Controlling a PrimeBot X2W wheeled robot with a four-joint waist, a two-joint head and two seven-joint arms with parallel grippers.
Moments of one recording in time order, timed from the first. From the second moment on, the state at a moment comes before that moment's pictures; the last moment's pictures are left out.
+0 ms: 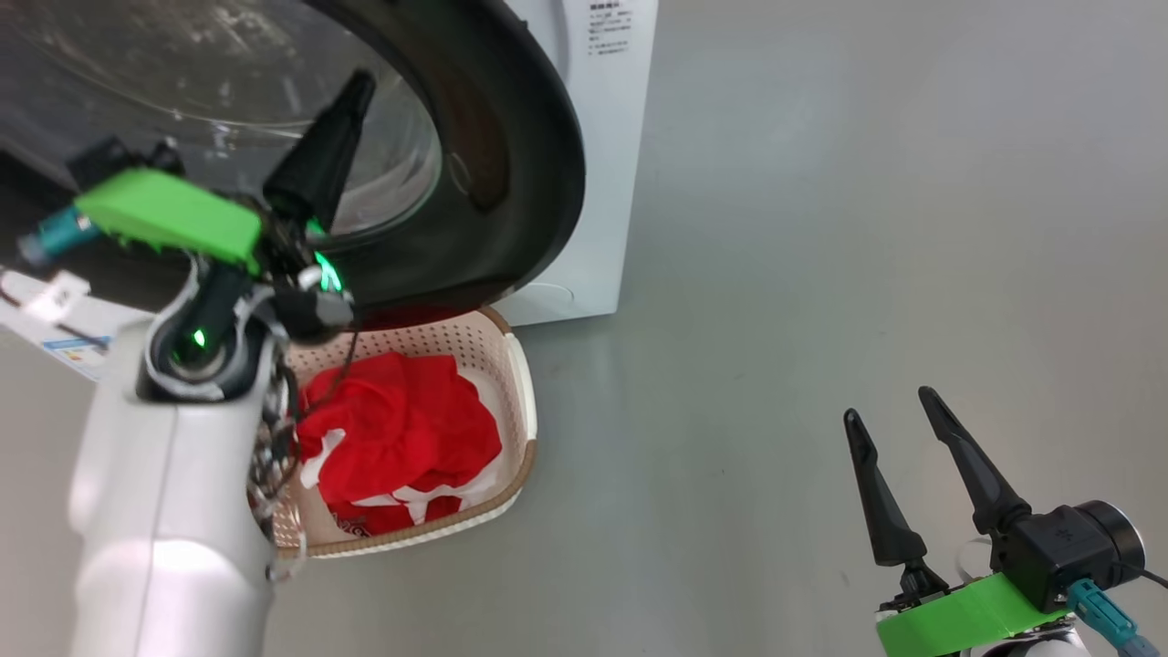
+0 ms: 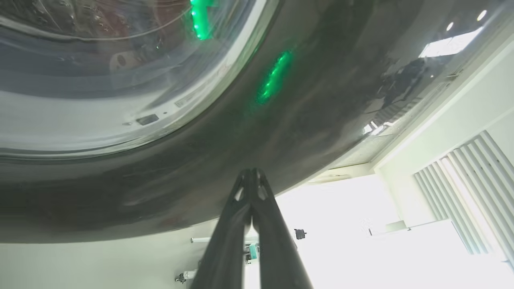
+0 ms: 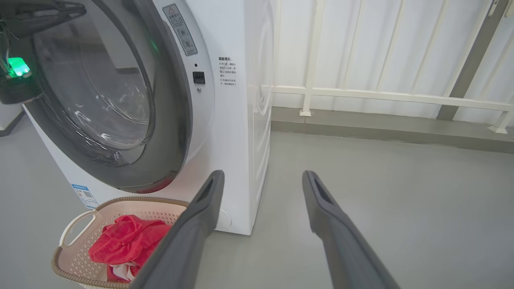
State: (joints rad) left arm -0.88 0.02 0.00 0.63 -1.61 -0.11 0.37; right arm 0.01 -0.04 0.03 0.02 0.13 0.12 -0.26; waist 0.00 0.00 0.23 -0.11
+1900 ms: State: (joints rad) left arm 0.04 0.20 -0.13 -0.08 -0.44 0.07 -0.25; right arm 0.13 -0.04 -0.05 -0.01 0.13 0.12 -0.26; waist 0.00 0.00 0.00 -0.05
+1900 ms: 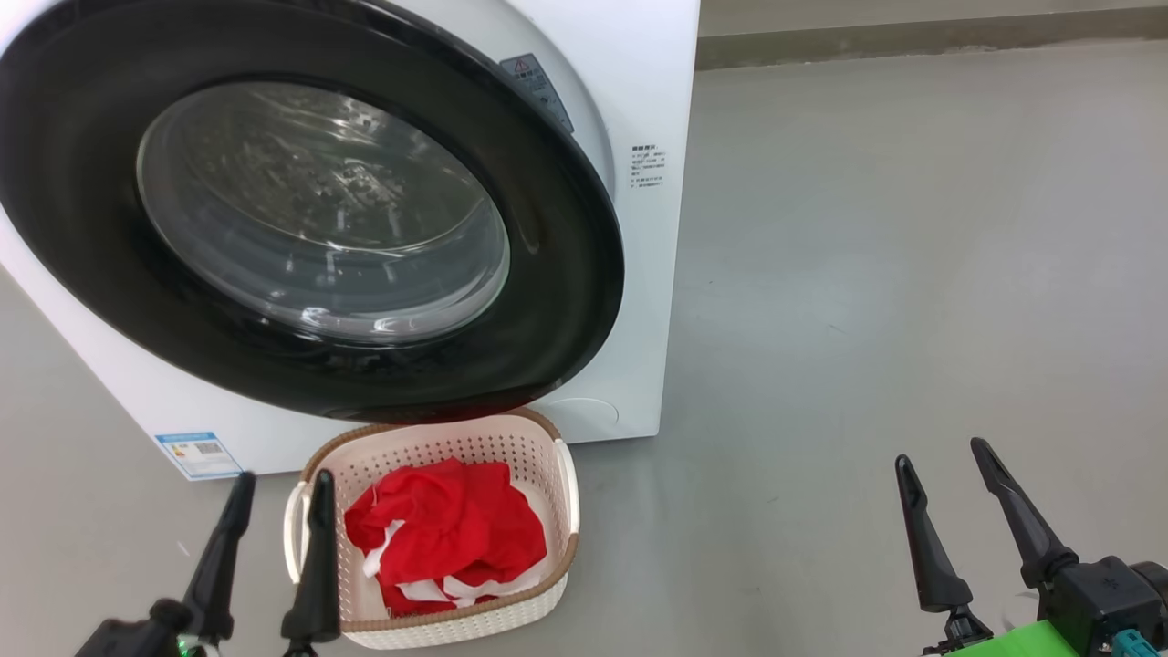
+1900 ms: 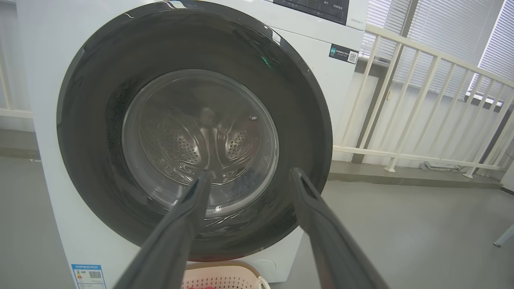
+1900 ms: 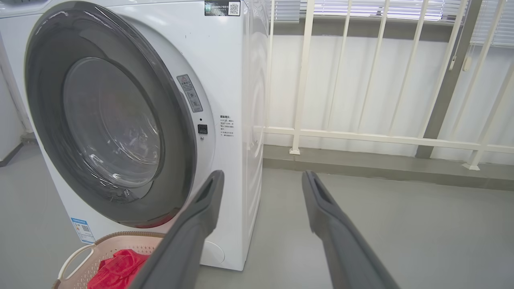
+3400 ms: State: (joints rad) left arm 0.10 0.09 -0.14 -0.05 -0.38 -0.02 -0.25; right arm 0.06 -0.04 0.04 0.05 0.09 0.12 -0.26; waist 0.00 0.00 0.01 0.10
